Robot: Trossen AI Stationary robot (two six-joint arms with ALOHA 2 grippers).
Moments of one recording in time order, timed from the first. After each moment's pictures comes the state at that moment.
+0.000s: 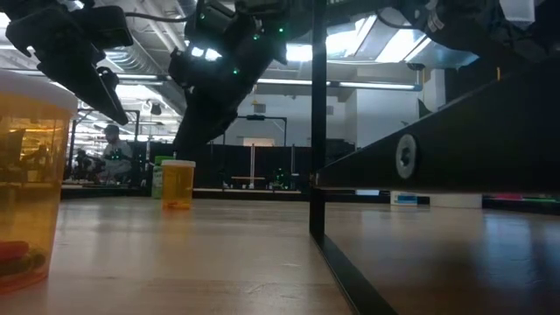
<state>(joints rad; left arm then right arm) -0.28 0.75 0.54 -0.58 -0.40 -0.44 -0.08 2.47 2.27 -0.76 -0.15 -0.24</state>
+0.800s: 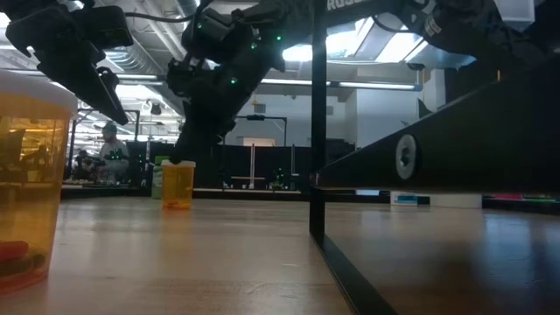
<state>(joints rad) -0.28 0.75 0.54 -0.58 -0.40 -0.44 -0.09 2.49 2.27 -0.74 -0.16 -0.27</state>
